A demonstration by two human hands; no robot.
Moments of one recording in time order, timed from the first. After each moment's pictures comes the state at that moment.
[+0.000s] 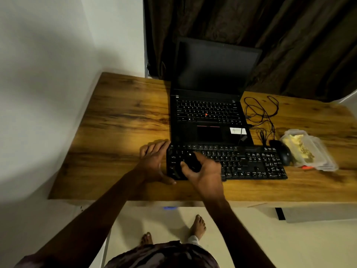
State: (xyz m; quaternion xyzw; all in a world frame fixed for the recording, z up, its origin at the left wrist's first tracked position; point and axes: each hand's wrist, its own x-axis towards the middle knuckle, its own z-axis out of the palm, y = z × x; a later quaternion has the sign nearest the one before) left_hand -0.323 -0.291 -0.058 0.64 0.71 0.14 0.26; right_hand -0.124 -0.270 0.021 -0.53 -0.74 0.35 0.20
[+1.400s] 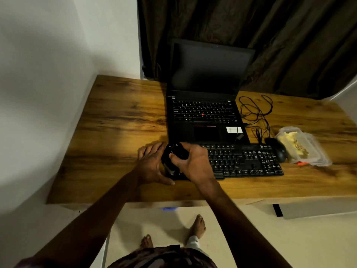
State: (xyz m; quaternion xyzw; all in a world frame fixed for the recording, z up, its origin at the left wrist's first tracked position) left_hand -0.327 -0.292 -0.066 0.64 0.70 0.17 0.28; right_hand -0.155 -0.249 0.027 -0.46 -0.78 0.36 0.22
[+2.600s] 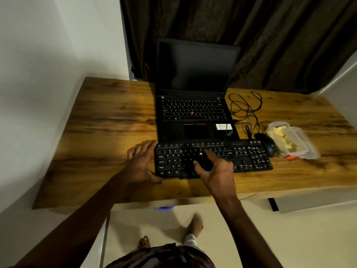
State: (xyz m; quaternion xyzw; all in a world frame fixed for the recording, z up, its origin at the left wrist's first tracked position) left_hand -0.322 -0.294 -0.059 0.64 0.70 0.17 0.26; right_hand -0.065 -0.257 0.026 -0.55 -0.75 0.28 0.24
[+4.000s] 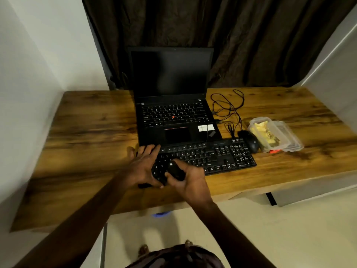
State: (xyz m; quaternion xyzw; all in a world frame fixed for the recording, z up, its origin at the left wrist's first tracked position) left_hand -0.261 -0.246 -0.019 0.69 0.70 -0.05 0.17; right_hand -0.061 -0.261 0.021 -0.49 -0.76 0.38 0.21
